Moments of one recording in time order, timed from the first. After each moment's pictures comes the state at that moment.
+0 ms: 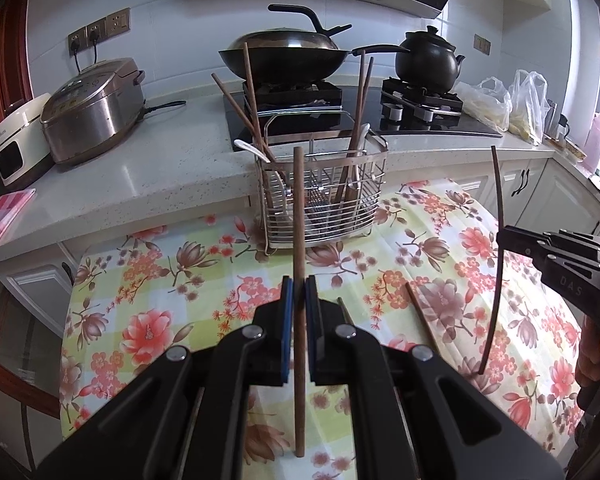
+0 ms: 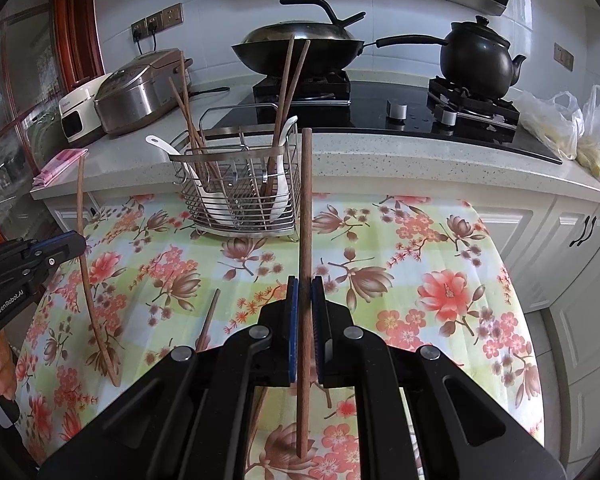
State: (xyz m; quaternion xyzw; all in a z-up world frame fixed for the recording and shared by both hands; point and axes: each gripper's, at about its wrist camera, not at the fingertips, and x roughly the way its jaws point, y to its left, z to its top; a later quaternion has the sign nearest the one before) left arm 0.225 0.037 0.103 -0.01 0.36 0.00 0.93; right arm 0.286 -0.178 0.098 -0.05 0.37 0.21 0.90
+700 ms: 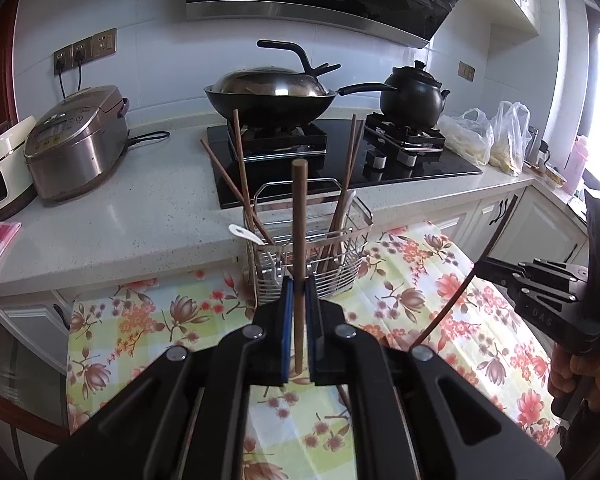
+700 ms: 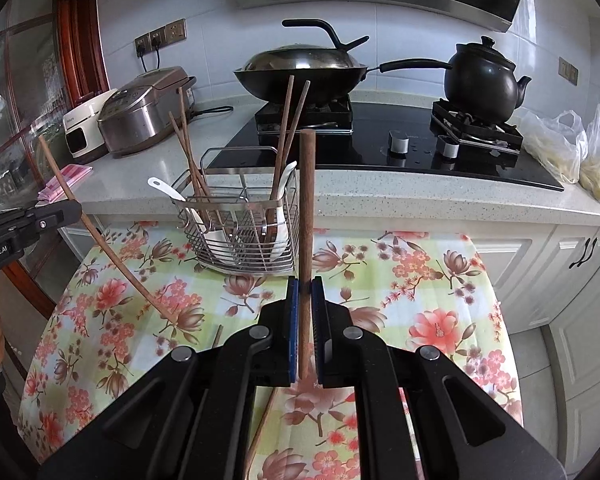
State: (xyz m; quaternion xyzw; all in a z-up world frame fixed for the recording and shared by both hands) left arm 0.257 0.052 0.171 -0.03 0.33 -0.04 0.94; right arm 0.313 -0.177 0.141 -0.05 0.35 0.22 0.91
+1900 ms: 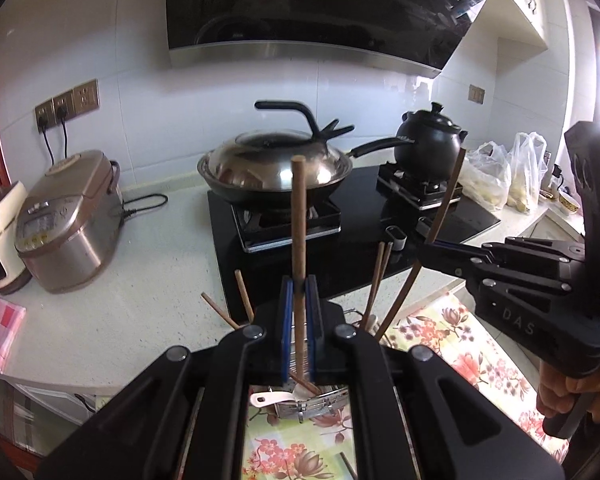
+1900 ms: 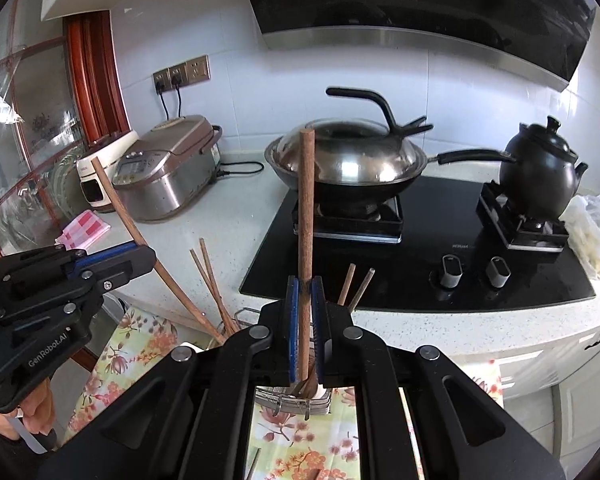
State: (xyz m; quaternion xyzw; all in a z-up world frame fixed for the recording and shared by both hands) left arm 0.386 0.062 0.266 0.00 0.30 -0.03 0.95; right arm 0.445 -0.082 0.257 -0.05 0.33 0.27 0.90
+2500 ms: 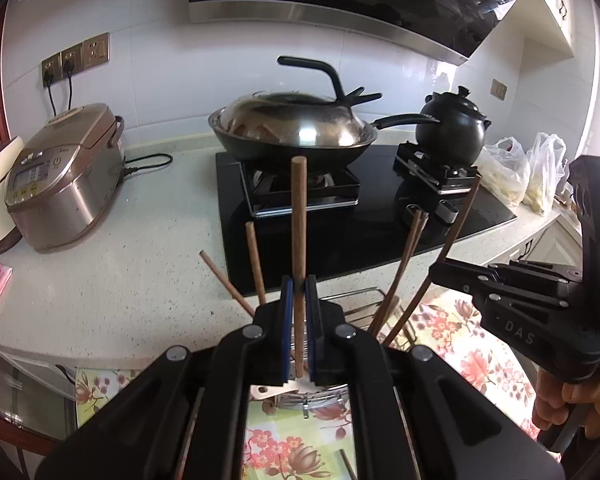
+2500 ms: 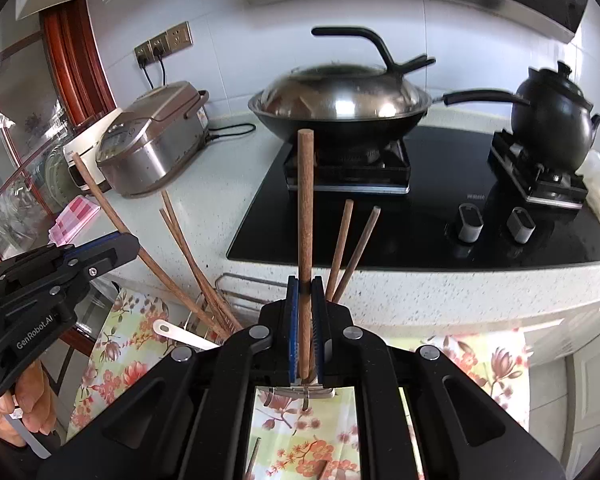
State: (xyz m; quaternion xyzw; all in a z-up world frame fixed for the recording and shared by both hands) left arm 0.409 0.080 0.214 -0.04 0.34 -0.01 0.94; right arm 0.469 -0.079 0.195 -0.03 0.40 0.27 0.88
